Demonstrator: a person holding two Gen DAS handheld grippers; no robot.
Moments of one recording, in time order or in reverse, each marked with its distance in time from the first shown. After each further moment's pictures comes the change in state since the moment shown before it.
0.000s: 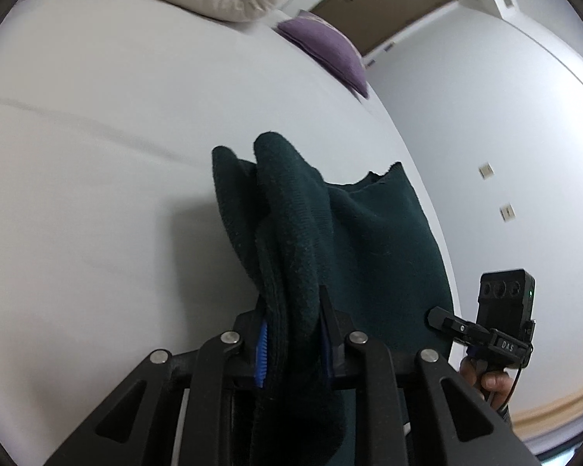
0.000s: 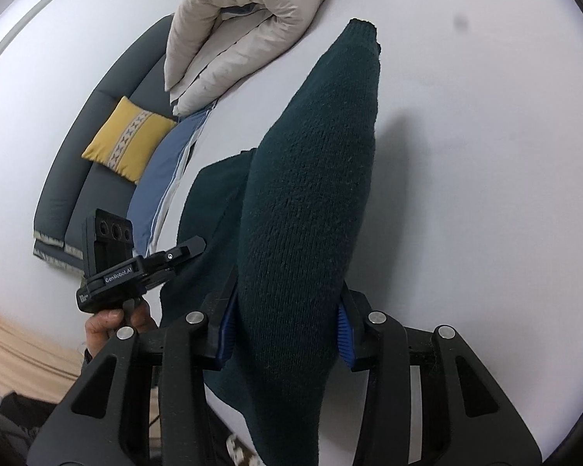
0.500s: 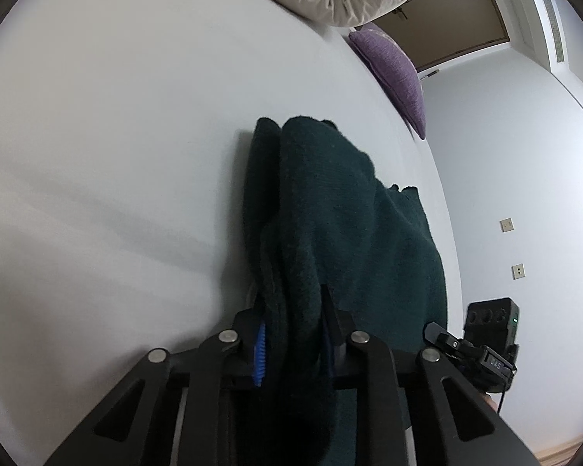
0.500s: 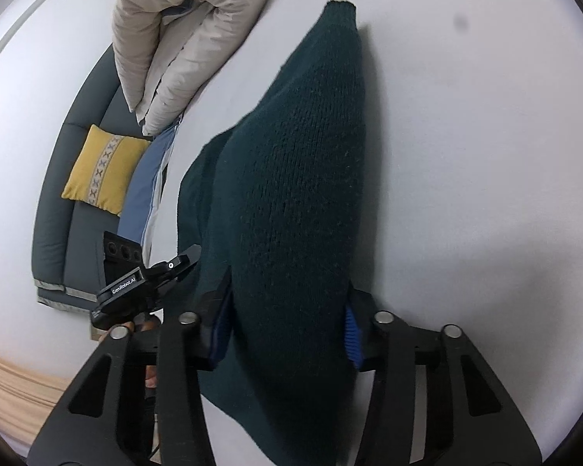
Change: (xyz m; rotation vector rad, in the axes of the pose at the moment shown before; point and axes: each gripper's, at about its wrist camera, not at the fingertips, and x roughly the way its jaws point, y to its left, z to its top) left arm 0.064 0.106 0.108 -0.205 -0.001 0.002; right arm 0.109 -0.068 0.104 0.132 0.038 0.013
